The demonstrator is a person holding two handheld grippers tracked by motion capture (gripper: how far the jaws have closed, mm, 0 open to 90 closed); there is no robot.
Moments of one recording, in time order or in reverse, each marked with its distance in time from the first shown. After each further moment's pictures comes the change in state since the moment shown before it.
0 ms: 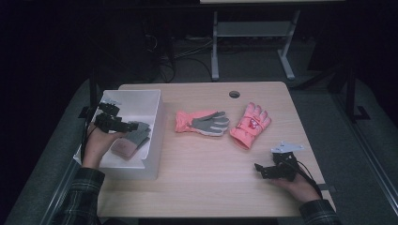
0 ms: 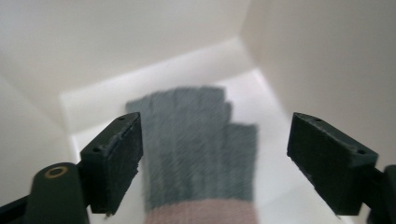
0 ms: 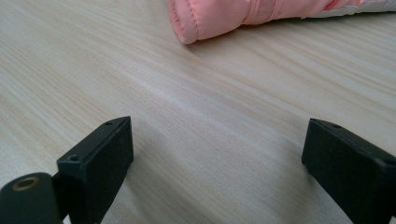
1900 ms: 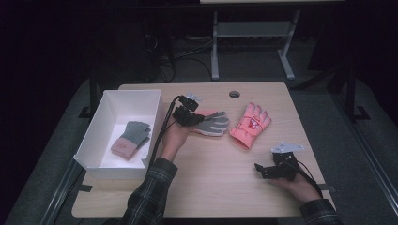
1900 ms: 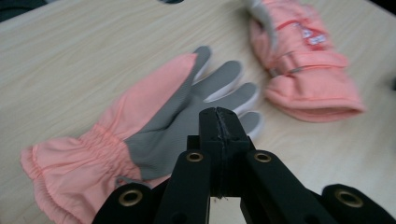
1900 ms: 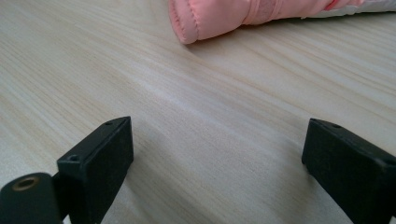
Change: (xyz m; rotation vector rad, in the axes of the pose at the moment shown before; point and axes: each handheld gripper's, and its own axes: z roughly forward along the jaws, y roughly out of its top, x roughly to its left) left arm -0.185 0.077 0.103 -0.044 -0.171 0.199; right arm 0.000 0.000 0.000 0.003 0.002 0.005
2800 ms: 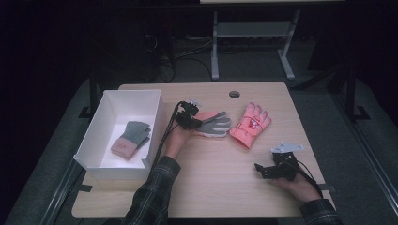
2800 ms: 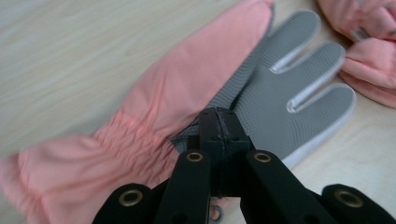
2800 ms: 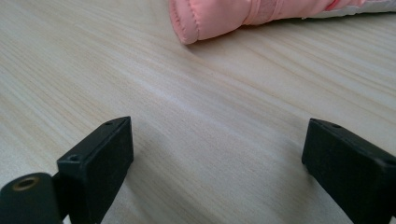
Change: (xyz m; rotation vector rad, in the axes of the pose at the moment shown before) left arm 0.014 -0.018 0.047 0.082 -0.005 -0.031; right arm 0.000 0.000 0.000 -0.001 -0.001 -0.004
